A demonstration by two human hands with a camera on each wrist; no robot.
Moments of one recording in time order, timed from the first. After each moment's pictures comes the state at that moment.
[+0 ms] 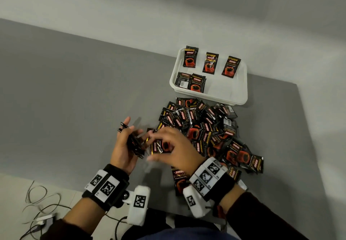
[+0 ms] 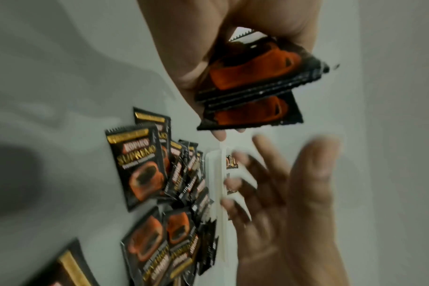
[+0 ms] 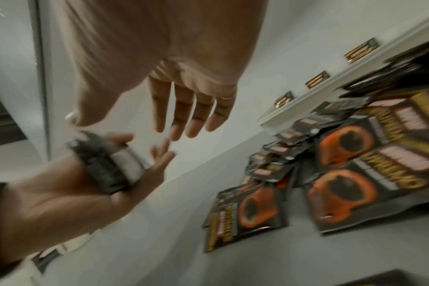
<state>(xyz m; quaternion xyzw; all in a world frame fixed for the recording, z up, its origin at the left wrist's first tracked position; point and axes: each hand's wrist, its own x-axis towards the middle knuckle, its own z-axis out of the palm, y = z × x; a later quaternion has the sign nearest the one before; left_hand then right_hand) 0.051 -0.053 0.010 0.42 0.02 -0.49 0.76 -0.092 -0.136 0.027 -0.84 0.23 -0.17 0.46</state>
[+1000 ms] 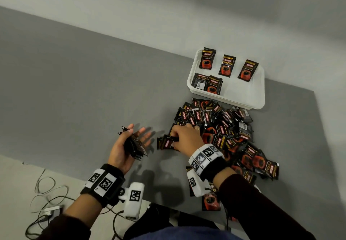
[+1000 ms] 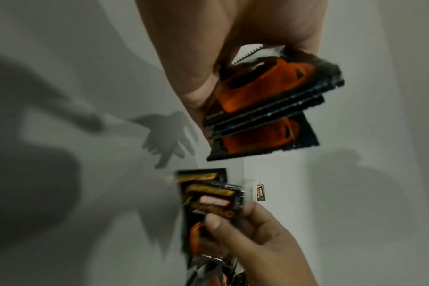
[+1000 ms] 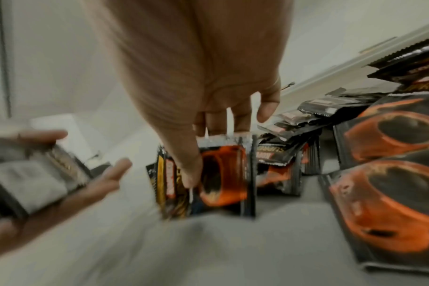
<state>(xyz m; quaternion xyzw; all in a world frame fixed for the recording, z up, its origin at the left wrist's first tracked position) 0.097 -0.016 -0.013 0.37 0.06 -0.53 0.76 -0.043 -0.156 -0.003 -0.90 0.37 0.07 0.23</state>
